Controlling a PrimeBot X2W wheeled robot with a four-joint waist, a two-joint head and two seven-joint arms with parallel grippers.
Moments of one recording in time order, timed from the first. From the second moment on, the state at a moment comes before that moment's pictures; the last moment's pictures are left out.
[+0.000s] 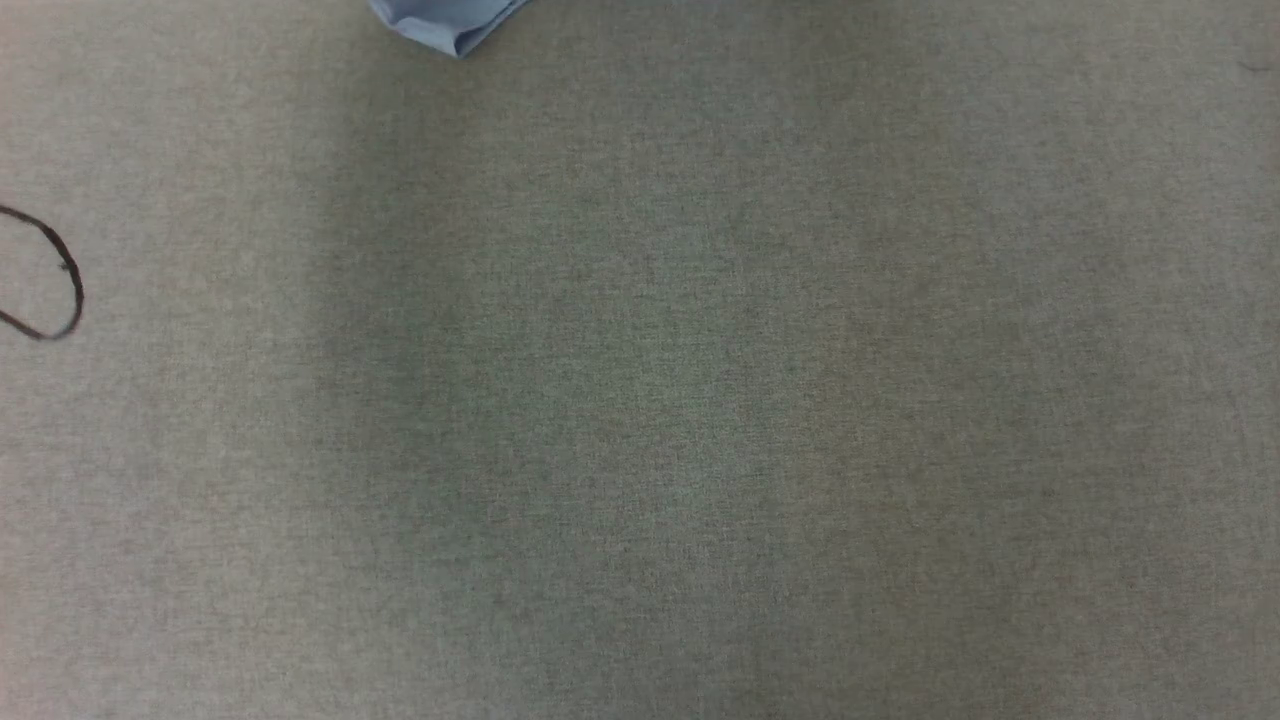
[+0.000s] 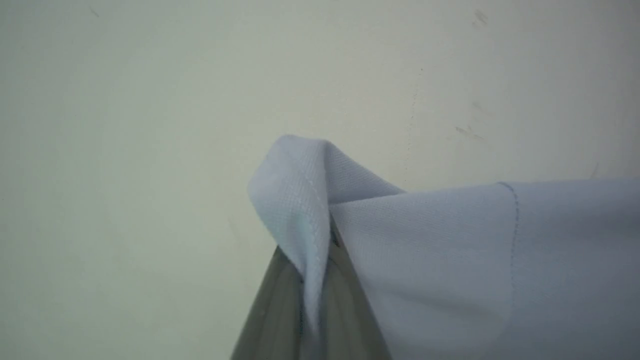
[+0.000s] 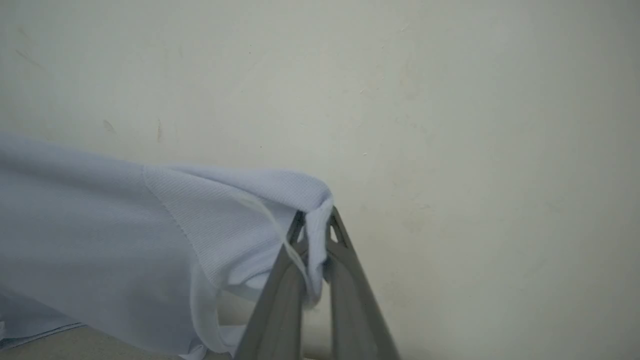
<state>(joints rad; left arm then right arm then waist) -1.40 0.51 -0.40 0.86 -0.51 -0.01 -0.17 -1.31 -0.39 0.21 0.69 0.38 0.13 0.11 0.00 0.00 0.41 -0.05</state>
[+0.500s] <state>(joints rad) -0.94 0.40 -0.34 1.00 -0.70 -0.11 -0.23 -0.86 -0.41 0.42 0.67 0.63 0.13 0.04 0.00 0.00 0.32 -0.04</state>
